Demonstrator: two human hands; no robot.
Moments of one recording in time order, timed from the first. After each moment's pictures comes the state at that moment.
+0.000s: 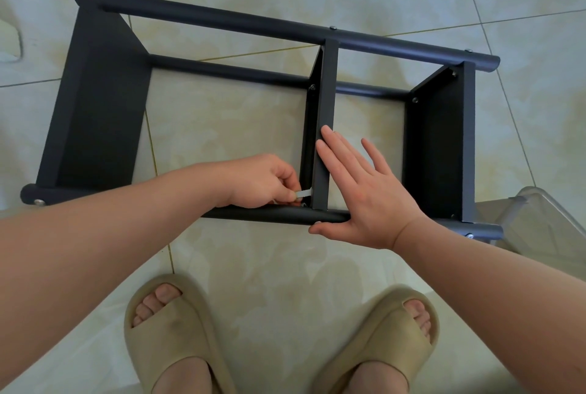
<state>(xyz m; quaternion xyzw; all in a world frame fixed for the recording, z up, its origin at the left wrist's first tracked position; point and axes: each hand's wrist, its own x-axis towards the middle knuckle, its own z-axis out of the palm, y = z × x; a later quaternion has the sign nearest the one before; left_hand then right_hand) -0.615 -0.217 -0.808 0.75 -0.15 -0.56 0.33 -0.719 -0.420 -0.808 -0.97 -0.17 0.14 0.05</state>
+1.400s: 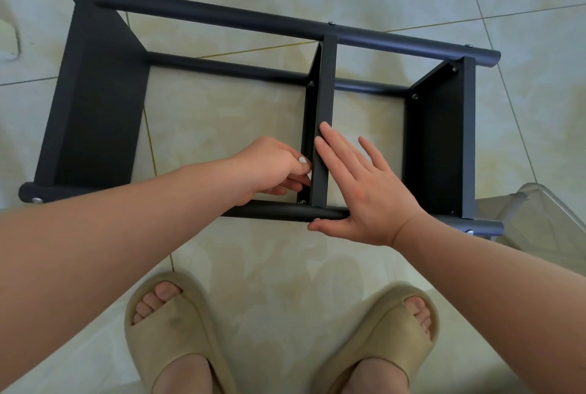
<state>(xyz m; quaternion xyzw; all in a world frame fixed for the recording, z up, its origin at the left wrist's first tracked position) -0.620 -0.241 -0.800 0.71 0.08 -0.52 0.47 -0.720 -0.420 -0.810 -0.98 -0.17 0.12 0.07</state>
